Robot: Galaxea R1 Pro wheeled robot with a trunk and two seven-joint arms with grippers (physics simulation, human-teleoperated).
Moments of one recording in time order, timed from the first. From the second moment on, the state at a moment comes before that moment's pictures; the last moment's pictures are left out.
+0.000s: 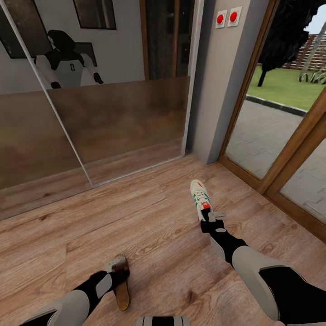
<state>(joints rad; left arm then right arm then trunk) -0.71 -0.05 0.32 -0.11 0.13 0.20 0.05 -0.96 0.03 0.13 -0.11 0.01 -0.05 -0.14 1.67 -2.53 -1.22</state>
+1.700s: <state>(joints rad) -0.71 -0.05 0.32 -0.04 0.22 0.19 0.05 -0.96 0.03 0.13 -0.11 0.01 -0.05 -0.14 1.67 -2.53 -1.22</state>
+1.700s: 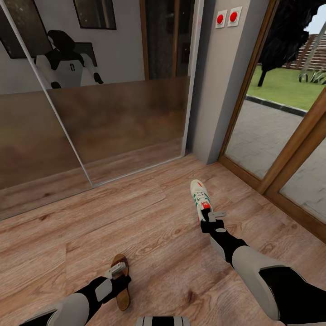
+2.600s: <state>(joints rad) -0.71 -0.05 0.32 -0.04 0.22 0.19 0.05 -0.96 0.03 0.13 -0.11 0.01 -0.05 -0.14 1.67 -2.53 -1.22</state>
